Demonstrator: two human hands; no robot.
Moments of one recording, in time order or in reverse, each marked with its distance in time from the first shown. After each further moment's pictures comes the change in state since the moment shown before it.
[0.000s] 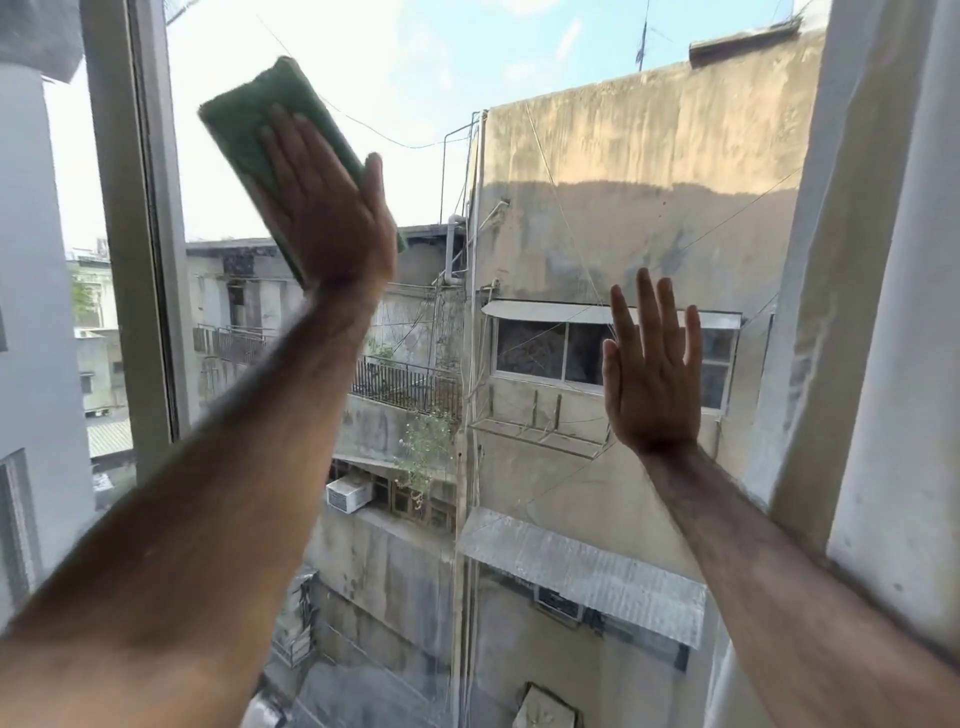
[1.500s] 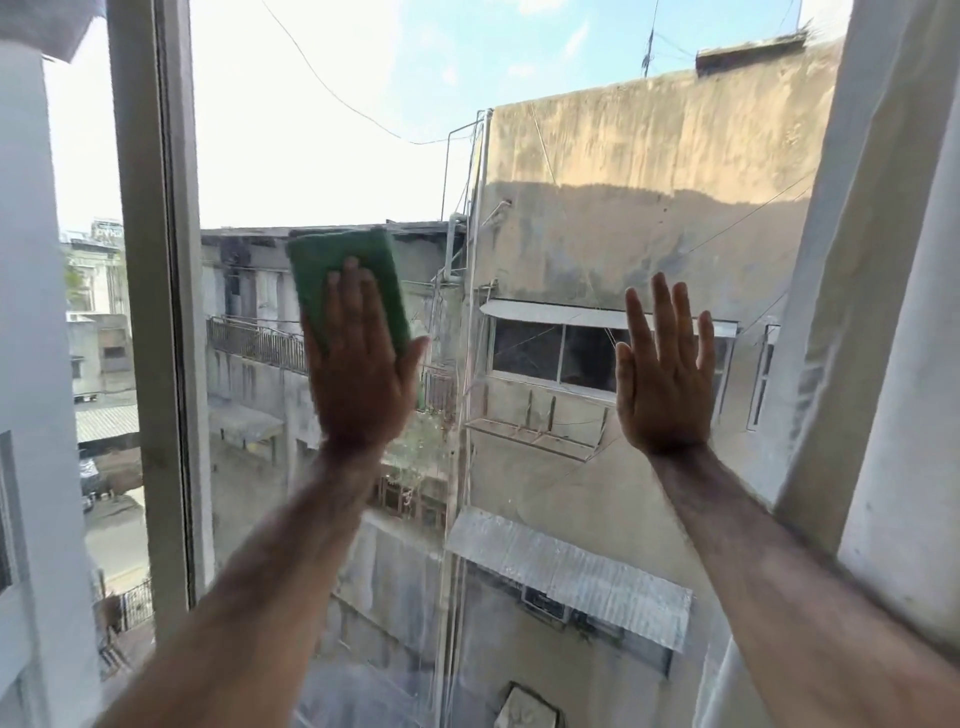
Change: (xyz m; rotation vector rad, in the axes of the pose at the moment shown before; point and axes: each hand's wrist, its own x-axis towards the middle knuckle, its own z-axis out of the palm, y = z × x) left_hand -0.130 -0.082 0.025 0.090 -0.006 0.317; right_hand -0.002 0.001 0.001 0.014 0.013 0.006
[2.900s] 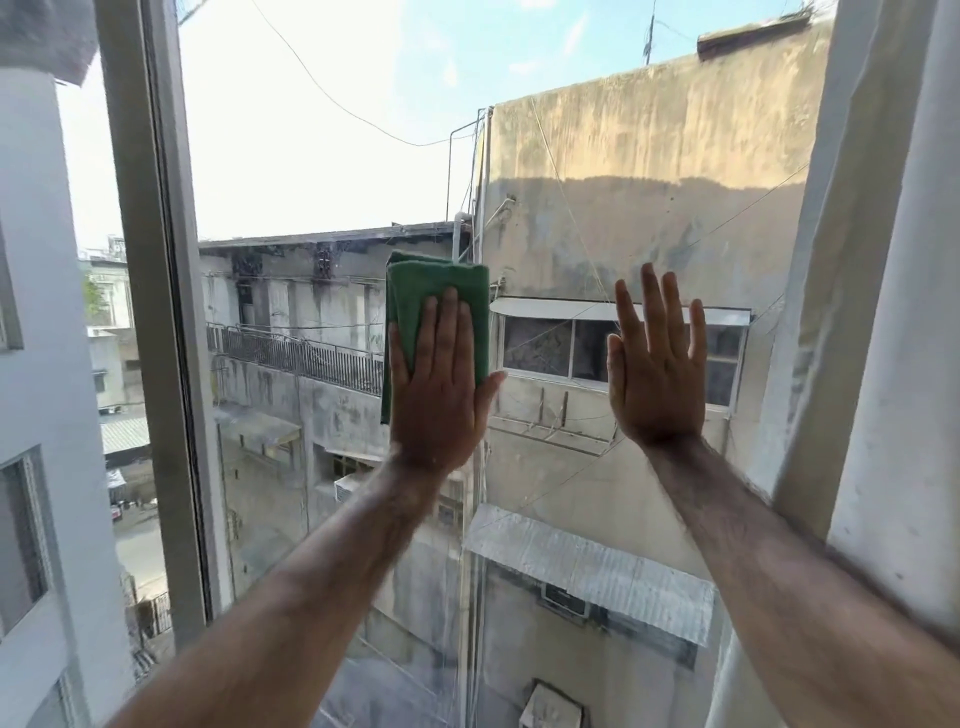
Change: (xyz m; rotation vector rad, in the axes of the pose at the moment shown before) left_hand -0.030 0.068 0.014 -0.007 -0.032 0.235; right_hand 0.001 0.000 0.000 -0.012 0.014 -0.009
